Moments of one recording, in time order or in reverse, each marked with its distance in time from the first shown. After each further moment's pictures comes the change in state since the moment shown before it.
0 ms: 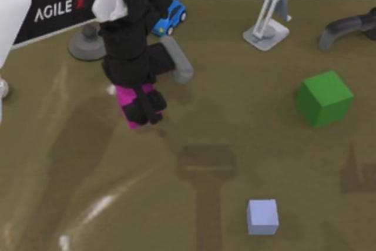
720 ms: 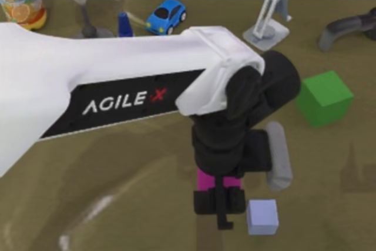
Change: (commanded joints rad) left arm -0.469 -0.187 -0.204 0.020 -0.001 -0.048; right arm 0.000 0.000 0.000 0.000 0.000 0.000
